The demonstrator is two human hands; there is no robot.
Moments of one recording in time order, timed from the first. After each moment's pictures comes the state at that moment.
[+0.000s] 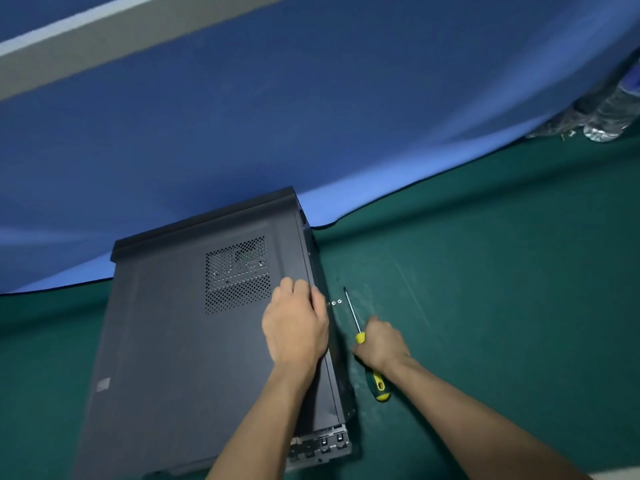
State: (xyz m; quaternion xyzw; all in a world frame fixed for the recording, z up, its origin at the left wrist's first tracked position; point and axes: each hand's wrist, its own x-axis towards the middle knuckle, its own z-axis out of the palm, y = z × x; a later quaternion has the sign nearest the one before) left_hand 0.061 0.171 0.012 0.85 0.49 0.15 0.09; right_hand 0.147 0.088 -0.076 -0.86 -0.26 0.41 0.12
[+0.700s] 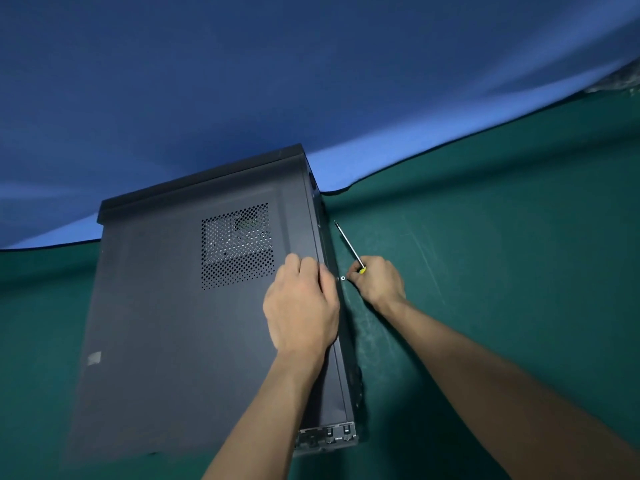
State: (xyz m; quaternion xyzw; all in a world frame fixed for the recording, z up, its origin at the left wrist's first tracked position) left_hand 0.061 0.175 0.007 0.85 0.49 0.16 0.08; right_hand 0.176 0.152 -0.101 -0.86 -0.24 0.38 0.26
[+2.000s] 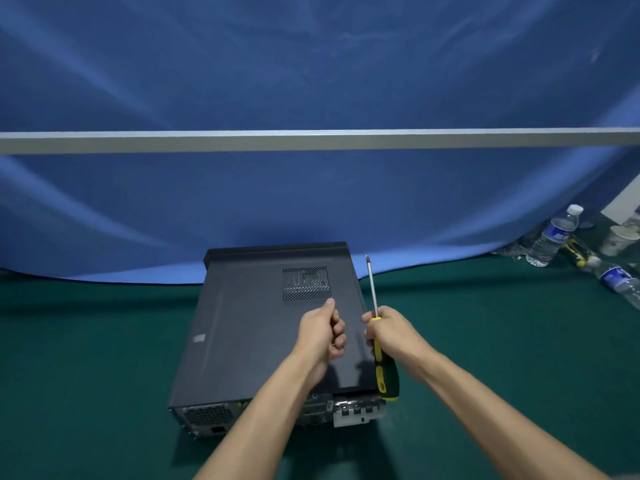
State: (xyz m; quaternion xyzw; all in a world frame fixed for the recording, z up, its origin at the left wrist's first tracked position) left_hand -0.068 0.146 0.127 0.42 0.42 0.20 0.78; right_hand 0.026 0.066 0.141 -0.80 -0.28 0.36 0.40
